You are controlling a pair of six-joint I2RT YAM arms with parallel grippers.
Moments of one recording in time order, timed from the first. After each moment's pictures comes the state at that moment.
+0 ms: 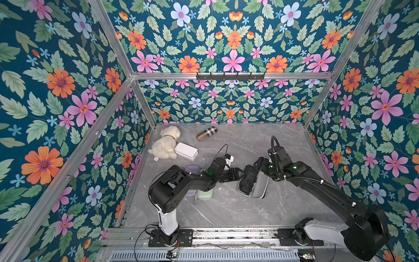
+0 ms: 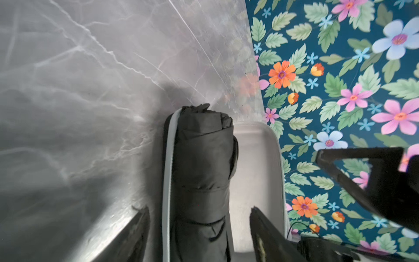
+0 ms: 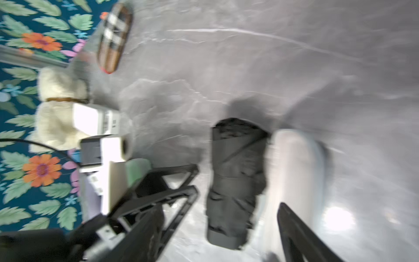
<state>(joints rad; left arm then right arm) -0.76 1.82 0.78 0.51 0.45 -0.83 0.45 1.19 0.90 -0.63 -0.05 0.87</state>
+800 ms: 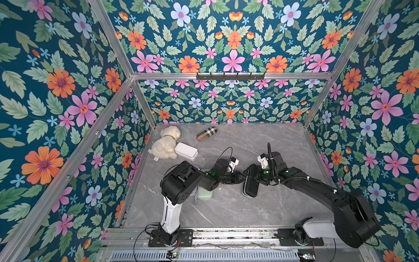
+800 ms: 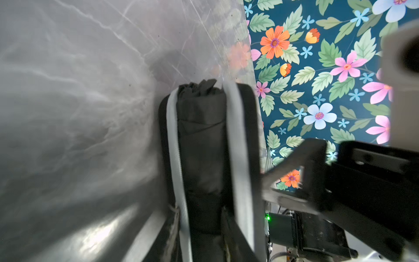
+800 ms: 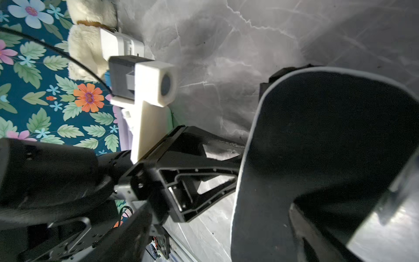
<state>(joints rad) -0.75 1.97 0.79 0.66 0.62 -0.87 0.45 1.38 0.73 -0.23 -0.47 0.81</state>
